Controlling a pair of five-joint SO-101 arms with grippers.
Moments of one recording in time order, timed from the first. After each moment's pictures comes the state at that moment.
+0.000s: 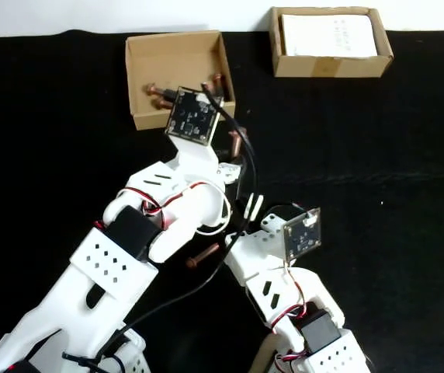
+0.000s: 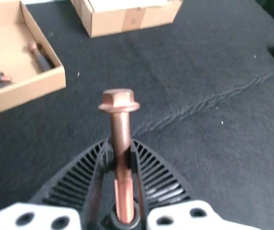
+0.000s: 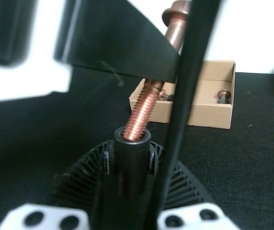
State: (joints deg) left arm 30.3 -40.1 33.7 48.7 18.1; right arm -35.2 -102.8 96.1 21.0 -9.7
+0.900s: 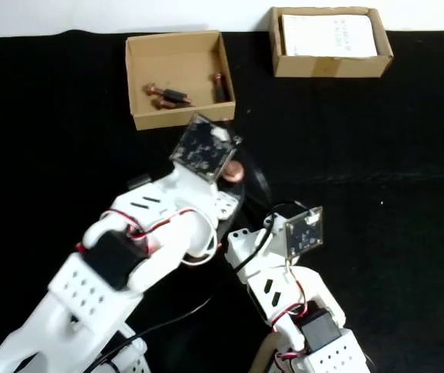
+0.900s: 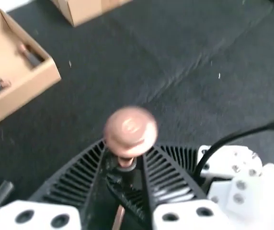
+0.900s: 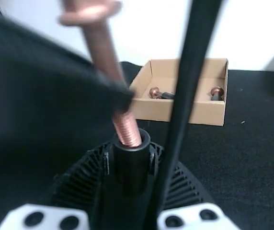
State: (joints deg) left arm 34.9 -47.9 34.9 60.1 6.5; right arm -33.7 -102.6 96.1 21.1 -9.9
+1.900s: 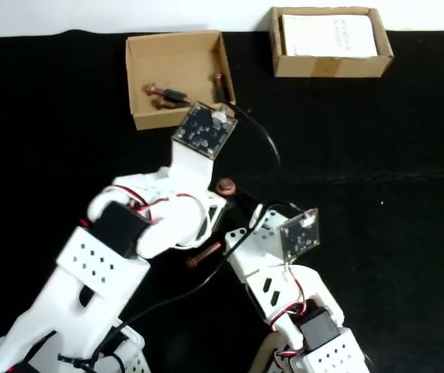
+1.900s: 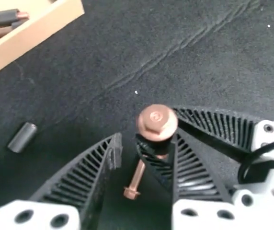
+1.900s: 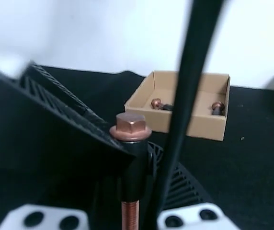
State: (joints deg) left arm 26.8 -40.0 26.8 75.2 5.4; right arm -31.9 -102.4 96.2 18.3 -6.5
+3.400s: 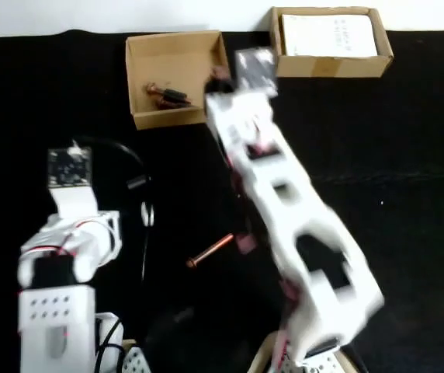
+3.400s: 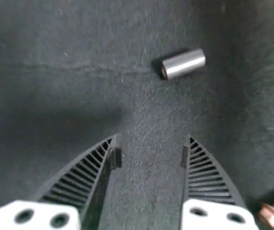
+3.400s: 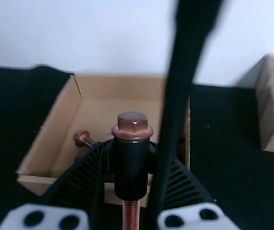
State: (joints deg) left arm -13.2 -62.5 73.1 52.1 -0.3; right arm -23.6 22.0 4.9 -1.8 -6.5
